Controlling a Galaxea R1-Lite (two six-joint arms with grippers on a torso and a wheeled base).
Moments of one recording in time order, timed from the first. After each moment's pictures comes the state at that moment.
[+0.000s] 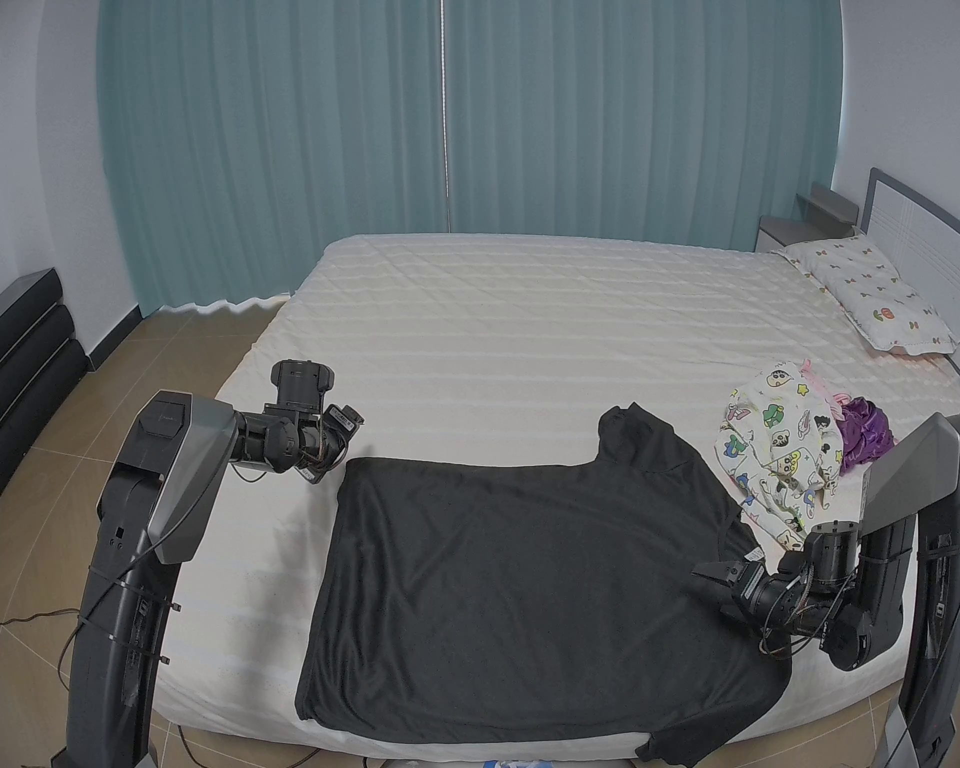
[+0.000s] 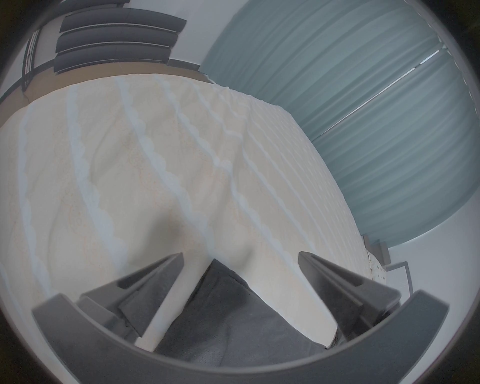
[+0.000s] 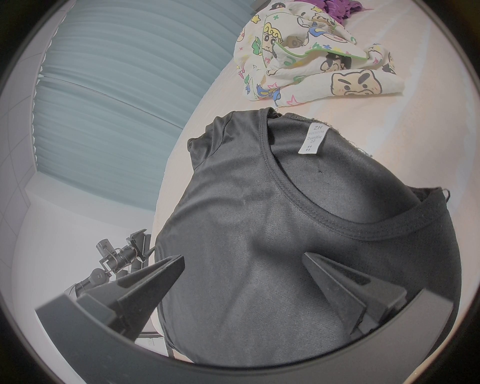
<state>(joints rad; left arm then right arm) -0.14 2.71 -1.99 -0.06 0.03 -0.99 0.05 2.39 -0.23 -1.55 0.36 0.85</state>
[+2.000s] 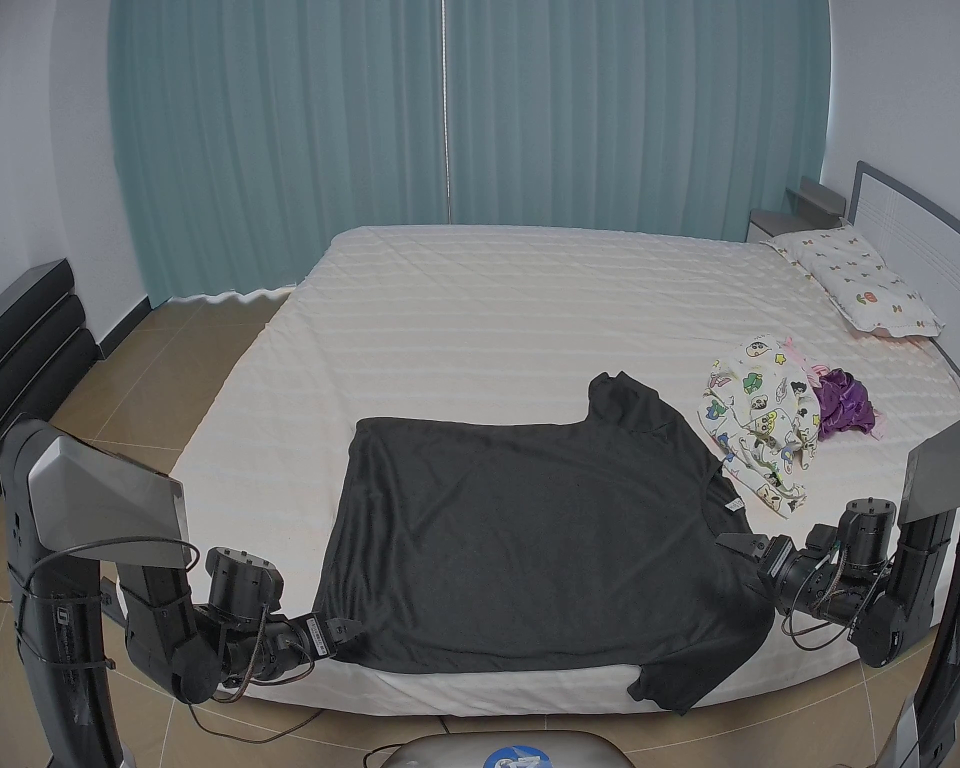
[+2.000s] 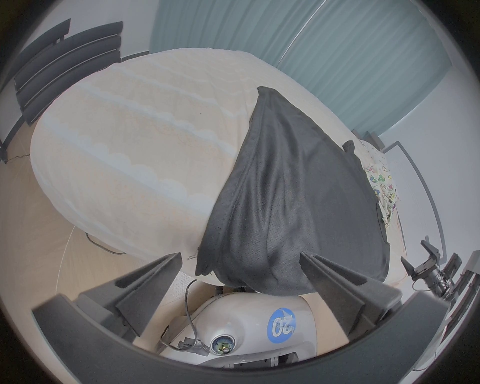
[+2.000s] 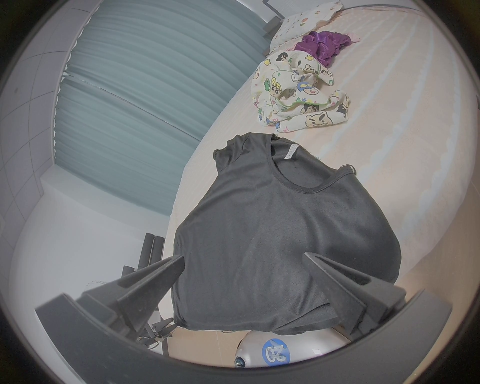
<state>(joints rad) -0.29 2.29 -0.31 -1.13 -0.08 -0.63 0.05 2.18 -0.14 -1.55 0.33 0.84</state>
